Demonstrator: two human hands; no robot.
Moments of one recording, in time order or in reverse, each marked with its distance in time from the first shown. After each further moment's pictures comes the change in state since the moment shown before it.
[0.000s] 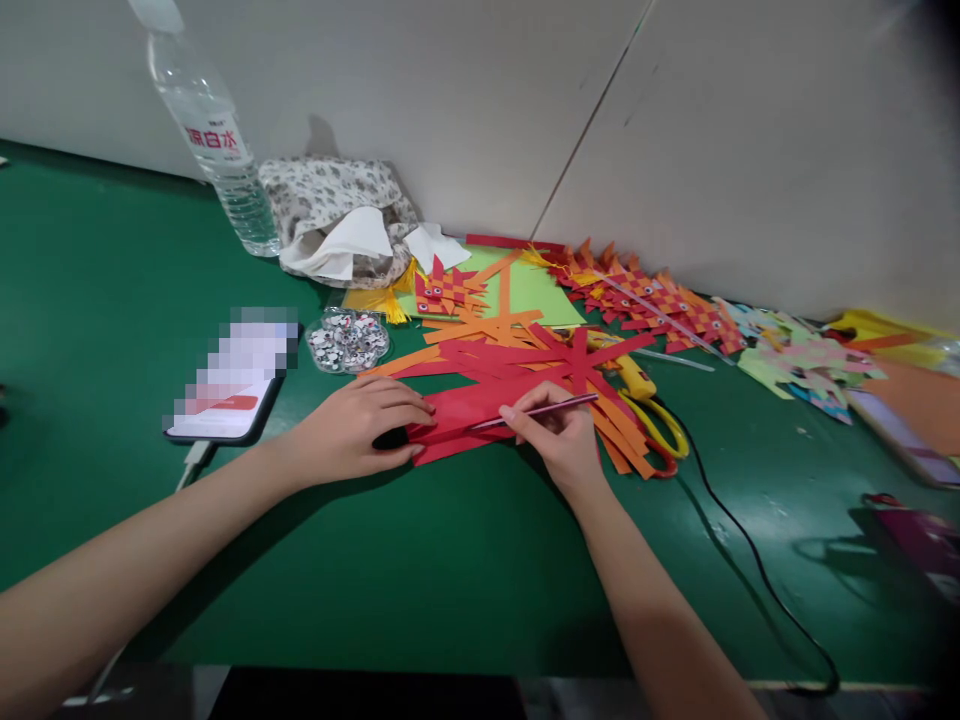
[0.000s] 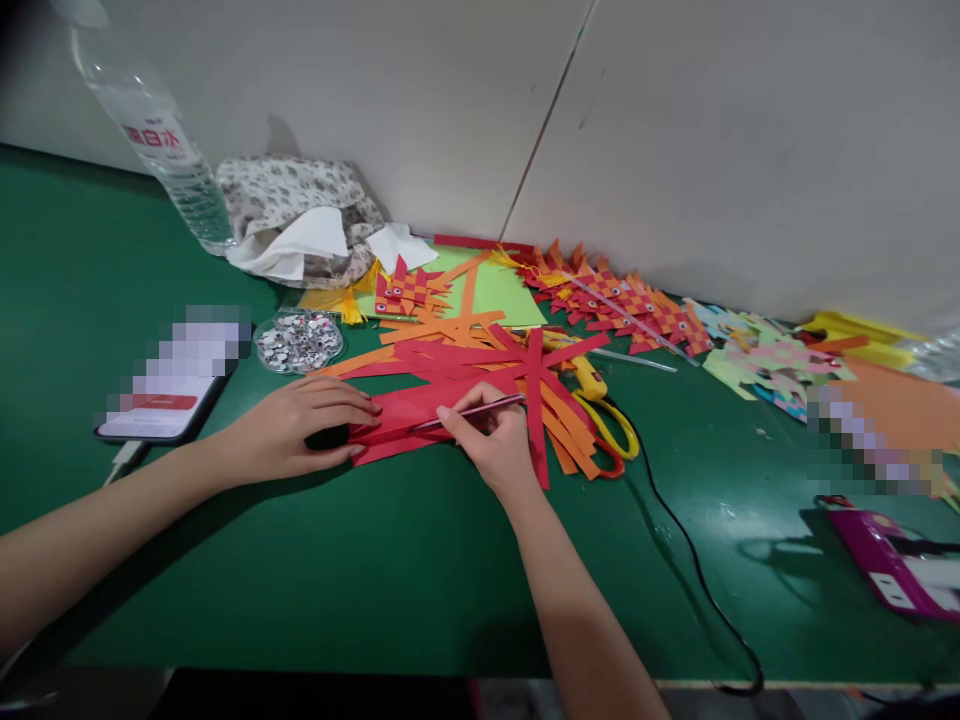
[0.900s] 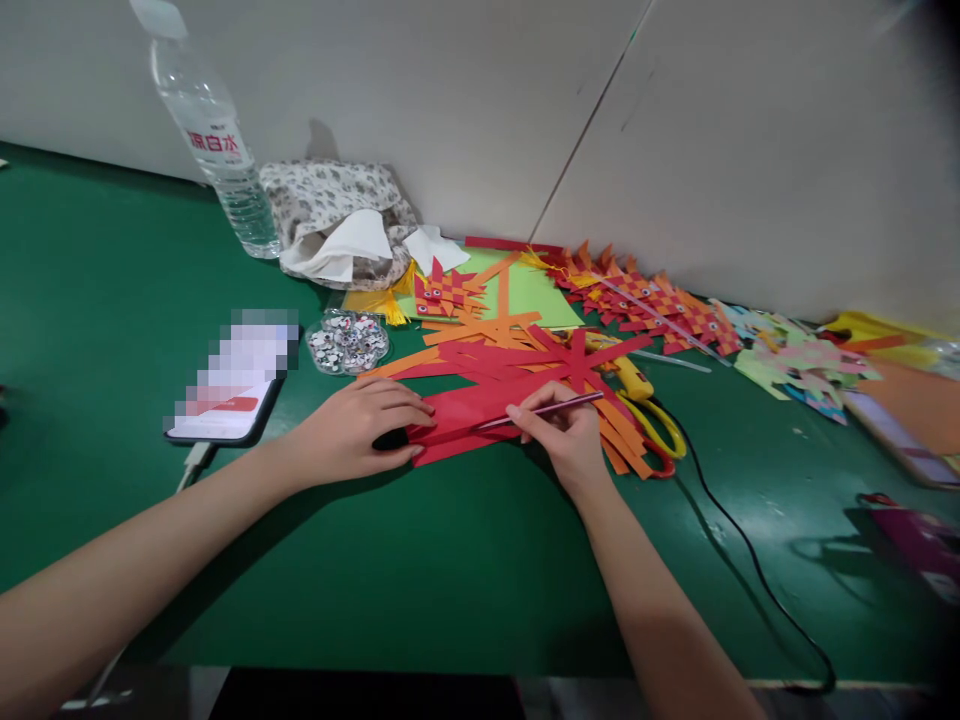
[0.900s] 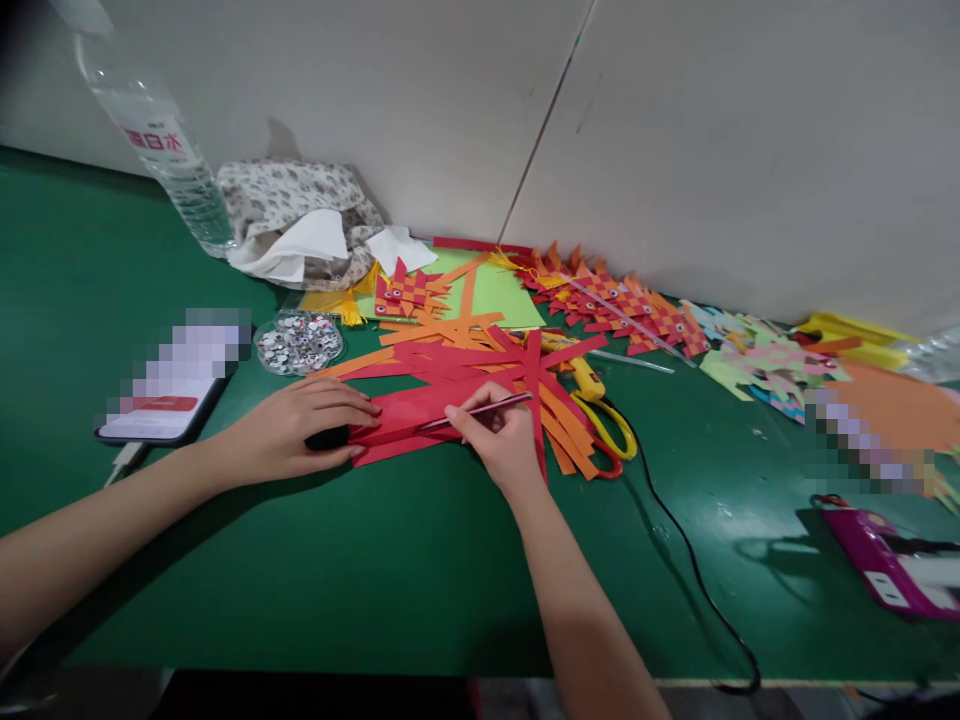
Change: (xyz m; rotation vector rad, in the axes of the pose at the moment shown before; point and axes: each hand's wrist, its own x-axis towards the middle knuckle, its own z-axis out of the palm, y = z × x) left_hand 0.000 0.001 -0.001 -0.009 0.003 -0.004; right_hand 0.002 0.001 -0.006 0.013 0.027 0.029
